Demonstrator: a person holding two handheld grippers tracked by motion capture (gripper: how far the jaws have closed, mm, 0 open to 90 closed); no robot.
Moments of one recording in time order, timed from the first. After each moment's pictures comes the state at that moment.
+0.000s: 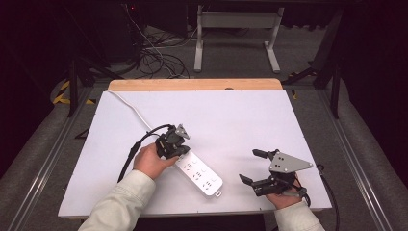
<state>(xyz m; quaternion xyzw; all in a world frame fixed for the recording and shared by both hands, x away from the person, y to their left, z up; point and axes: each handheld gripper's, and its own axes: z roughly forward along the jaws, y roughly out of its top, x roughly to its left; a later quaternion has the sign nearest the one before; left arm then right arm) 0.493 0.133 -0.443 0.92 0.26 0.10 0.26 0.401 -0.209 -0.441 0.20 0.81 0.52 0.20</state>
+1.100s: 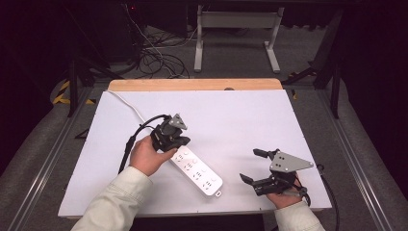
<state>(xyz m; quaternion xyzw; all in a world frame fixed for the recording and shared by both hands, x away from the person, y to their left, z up) 0.483 0.139 -0.391 0.91 0.26 0.11 0.31 0.402 -0.210 -0.441 0.20 0.80 0.53 0.20</state>
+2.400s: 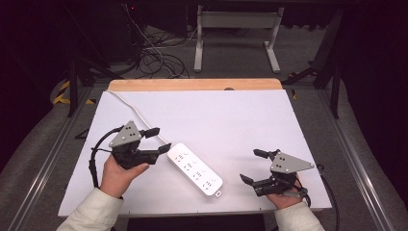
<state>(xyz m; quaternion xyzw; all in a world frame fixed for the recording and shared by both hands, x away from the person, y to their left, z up) 0.416 0.223 -0.384 0.79 0.28 0.19 0.51 0.400 -0.211 -0.441 0.20 0.80 0.53 0.20</state>
